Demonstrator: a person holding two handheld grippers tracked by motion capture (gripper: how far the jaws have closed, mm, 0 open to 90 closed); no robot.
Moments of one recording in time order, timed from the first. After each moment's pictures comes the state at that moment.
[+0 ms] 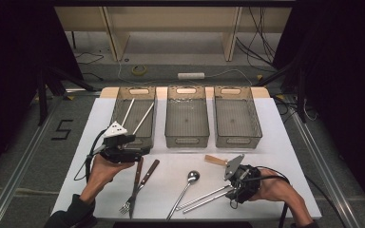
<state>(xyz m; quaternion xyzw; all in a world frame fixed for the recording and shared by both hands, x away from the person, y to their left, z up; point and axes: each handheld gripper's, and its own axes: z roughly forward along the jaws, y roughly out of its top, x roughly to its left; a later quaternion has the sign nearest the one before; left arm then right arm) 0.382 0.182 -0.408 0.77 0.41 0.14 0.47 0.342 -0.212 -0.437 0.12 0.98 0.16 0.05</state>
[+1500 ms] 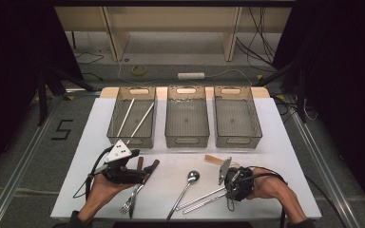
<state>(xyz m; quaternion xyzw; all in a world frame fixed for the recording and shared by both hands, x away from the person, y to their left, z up) 0.338 0.169 -0.423 0.80 0.35 0.15 0.46 0.350 -0.197 -0.454 0.09 0.99 0.08 0.01</state>
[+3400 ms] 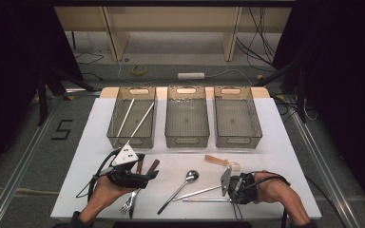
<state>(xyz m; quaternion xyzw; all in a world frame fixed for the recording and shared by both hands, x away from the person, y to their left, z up) 0.334 0.157 -0.428 0.82 0.32 0.14 0.44 0.334 -0.201 -0.453 0.00 1.00 0.05 -0.01</state>
